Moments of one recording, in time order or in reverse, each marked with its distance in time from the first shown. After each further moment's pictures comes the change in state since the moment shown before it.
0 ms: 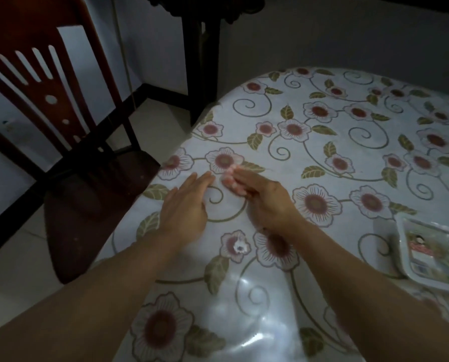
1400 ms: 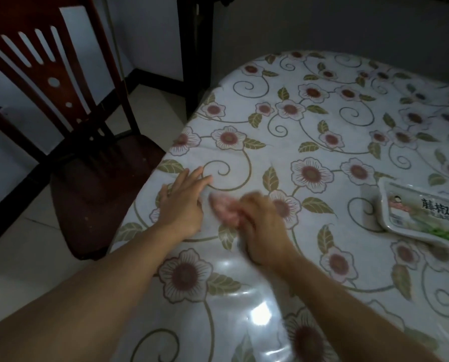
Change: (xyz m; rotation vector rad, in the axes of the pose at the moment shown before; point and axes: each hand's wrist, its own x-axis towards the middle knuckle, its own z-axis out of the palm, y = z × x) left_hand -0.057 -0.014 -0.018 0.010 -0.087 -0.015; right_hand -0.098 -0.063 0.025 -0.085 0.137 -0.046
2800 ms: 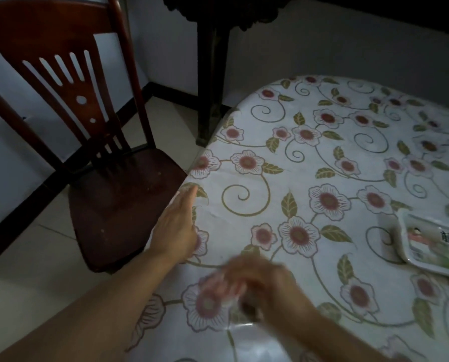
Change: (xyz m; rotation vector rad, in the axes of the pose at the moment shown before) left_hand -0.007 -0.042 -0.032 -0.092 0.113 0.047; right_hand -0.021 -0.041 -0.011 0.368 -0.345 -0.062
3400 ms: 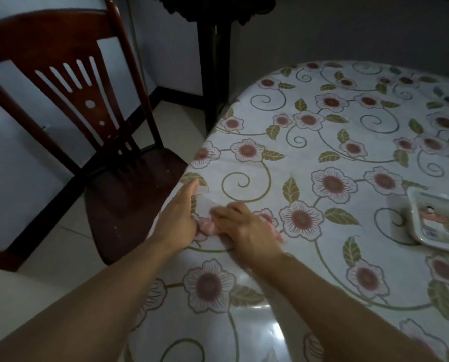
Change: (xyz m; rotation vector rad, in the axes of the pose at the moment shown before) left_hand -0.010 0.012 -0.002 -0.040 -0.058 -0.120; right_hand 0.056 0.030 0.027 -0.465 0.158 -0.217
